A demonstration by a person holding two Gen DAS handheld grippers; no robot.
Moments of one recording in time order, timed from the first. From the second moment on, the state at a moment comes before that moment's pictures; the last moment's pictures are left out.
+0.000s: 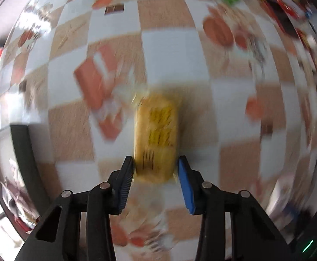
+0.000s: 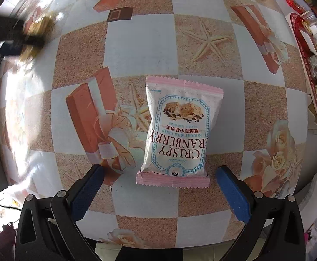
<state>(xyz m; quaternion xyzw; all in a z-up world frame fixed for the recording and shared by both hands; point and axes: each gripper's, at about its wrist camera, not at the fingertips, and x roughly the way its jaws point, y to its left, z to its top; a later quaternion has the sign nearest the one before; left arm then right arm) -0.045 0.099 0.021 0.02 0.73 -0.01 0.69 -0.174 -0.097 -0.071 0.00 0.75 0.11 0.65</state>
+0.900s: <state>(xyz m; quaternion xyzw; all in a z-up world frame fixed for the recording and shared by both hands) -0.095 0.117 -0.002 0.03 0.75 -0.02 0.67 -0.173 -0.097 -0.072 0.00 0.76 0.12 0.64</state>
